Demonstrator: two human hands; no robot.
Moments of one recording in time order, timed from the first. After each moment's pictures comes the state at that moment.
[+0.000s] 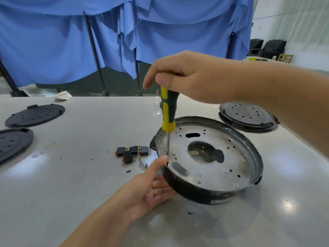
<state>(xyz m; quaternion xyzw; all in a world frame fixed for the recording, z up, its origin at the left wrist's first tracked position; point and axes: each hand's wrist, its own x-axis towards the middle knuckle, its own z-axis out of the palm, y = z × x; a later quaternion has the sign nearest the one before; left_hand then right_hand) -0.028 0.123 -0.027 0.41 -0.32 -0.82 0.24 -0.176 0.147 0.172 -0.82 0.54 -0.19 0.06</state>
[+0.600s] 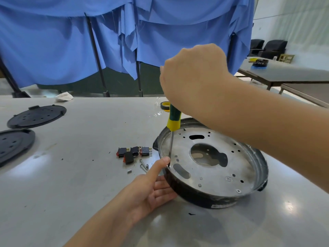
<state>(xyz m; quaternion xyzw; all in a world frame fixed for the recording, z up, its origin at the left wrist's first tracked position) -0.030 0.127 -0.024 0.43 -0.32 -0.81 0.24 -0.149 0.136 0.163 -0.66 0.66 -0.05 -0.36</state>
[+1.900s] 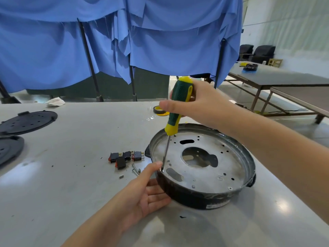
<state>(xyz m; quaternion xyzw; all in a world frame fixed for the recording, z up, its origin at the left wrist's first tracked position) -0.031 0.127 -0.024 0.41 -0.35 -0.81 0.21 -0.203 0.141 0.123 -0.67 0.59 -0.42 0.15</state>
